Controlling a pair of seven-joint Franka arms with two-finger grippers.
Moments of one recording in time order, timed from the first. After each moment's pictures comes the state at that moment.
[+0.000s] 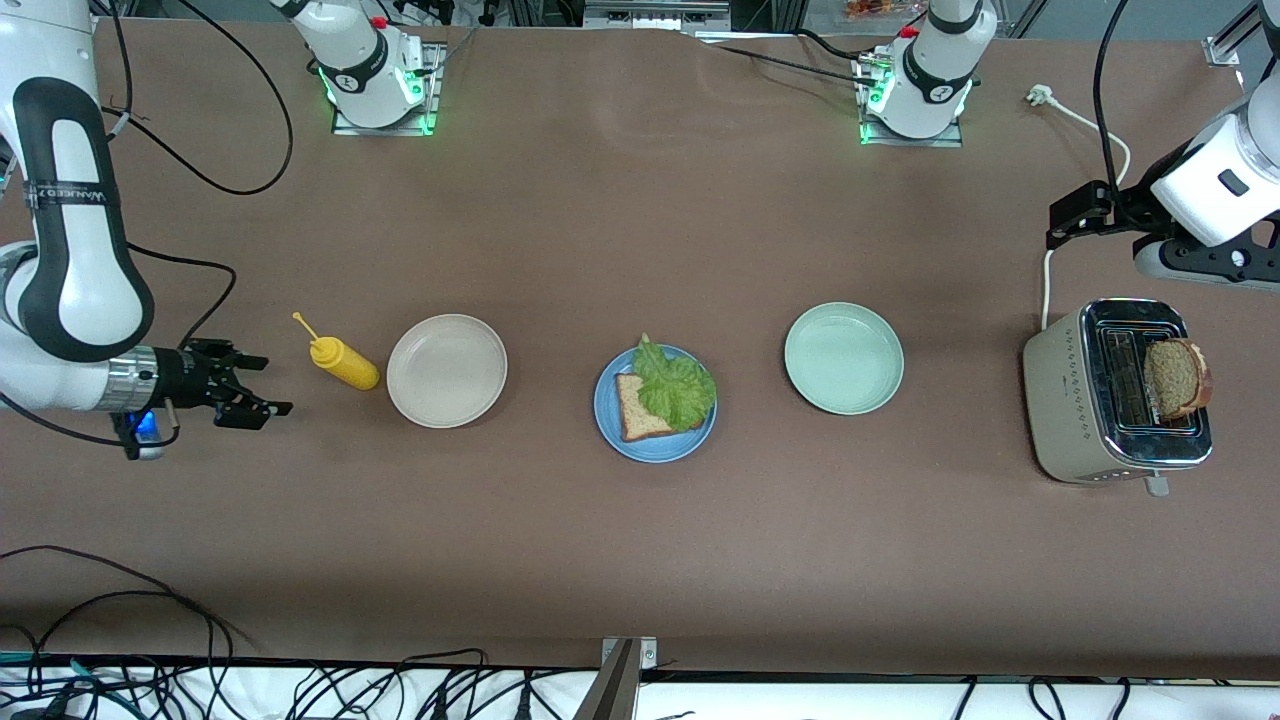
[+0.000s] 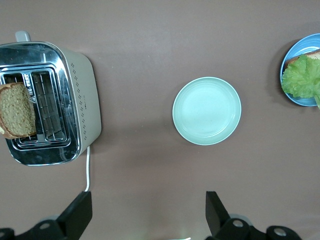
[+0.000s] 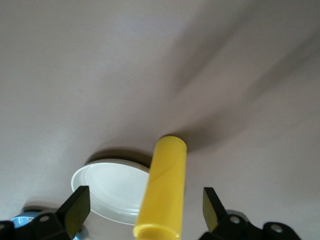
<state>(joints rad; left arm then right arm) -0.05 0.04 -0.01 -1.56 -0.02 1.49 0.05 -0.13 0.56 -0.04 -1.62 0.46 1.86 0.50</state>
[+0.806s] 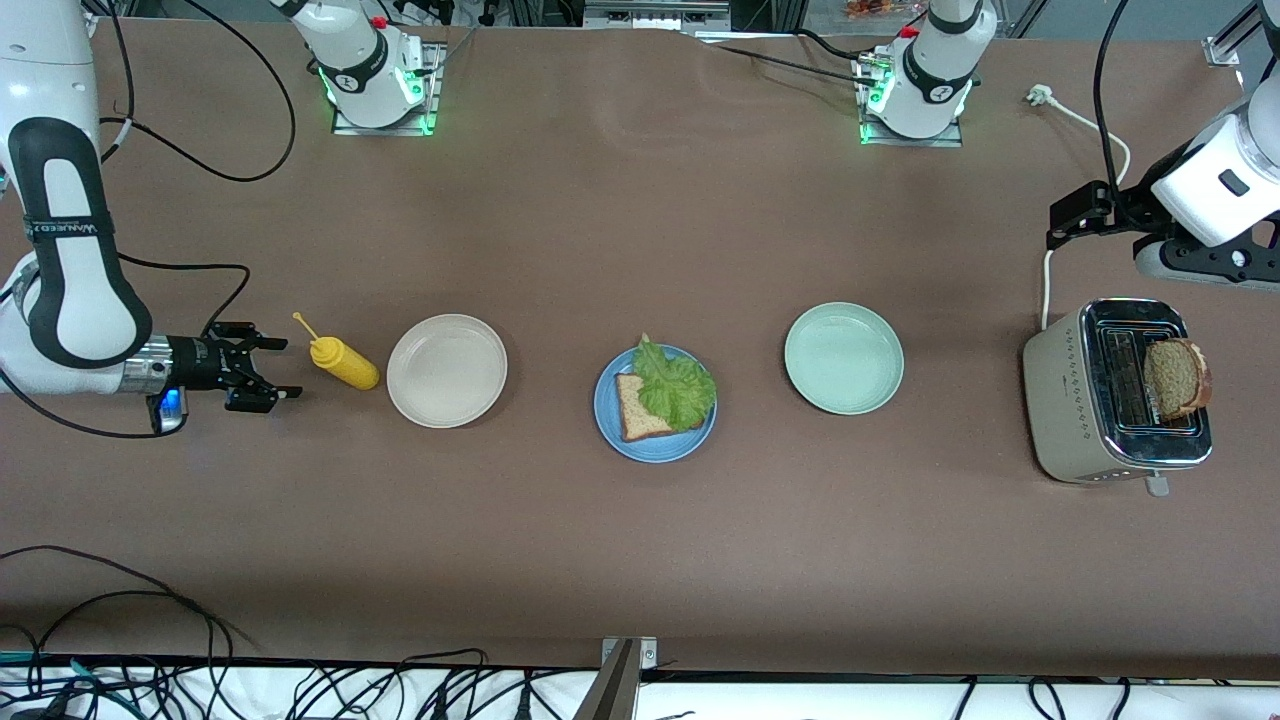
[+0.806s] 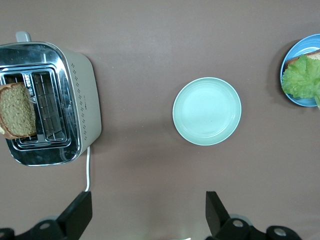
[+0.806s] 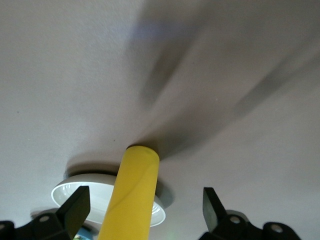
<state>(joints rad) -0.05 0.04 -0.01 -1.56 -0.02 1.49 0.05 -0.17 0.61 -0.08 -1.73 0.61 1.86 0.48</state>
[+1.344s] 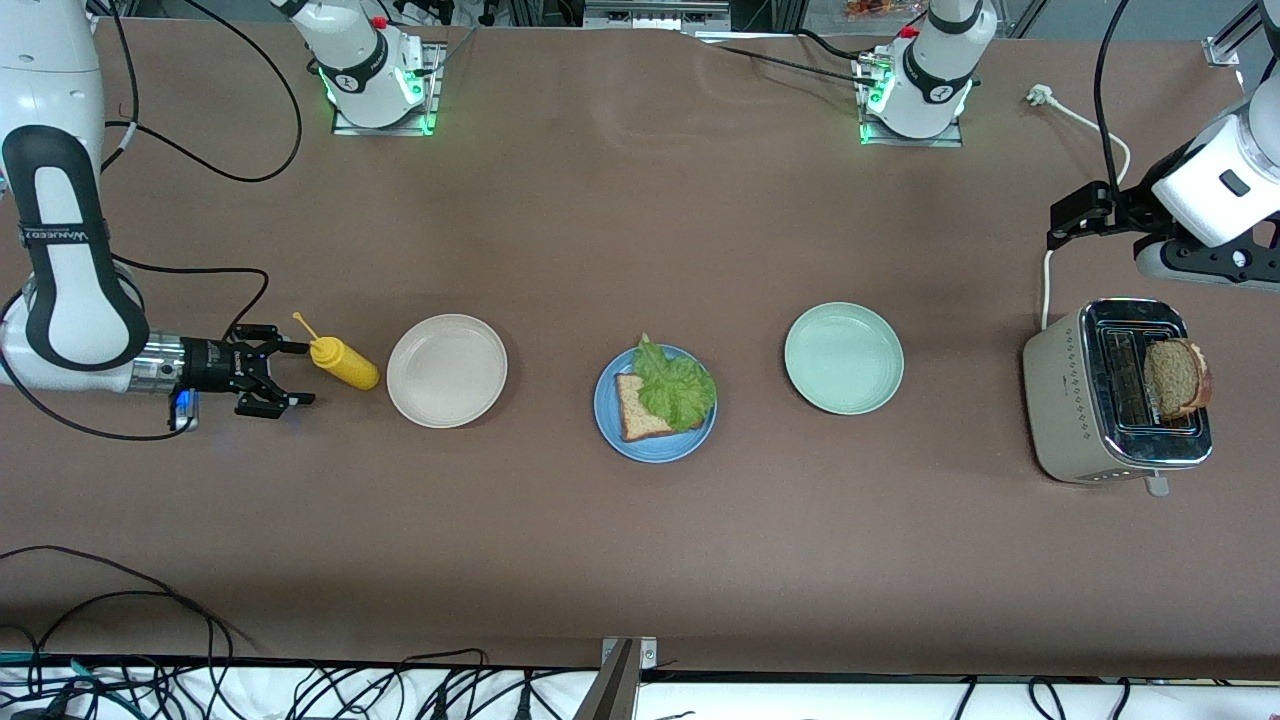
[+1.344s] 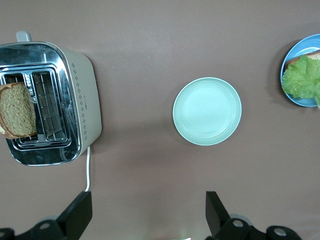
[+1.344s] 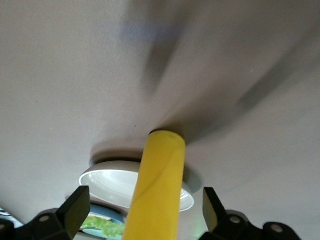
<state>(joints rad) -0.05 0.04 -0.01 -1.56 -0.02 1.49 0.05 -0.17 0.62 -0.08 -1.75 0.76 1.86 0.49</state>
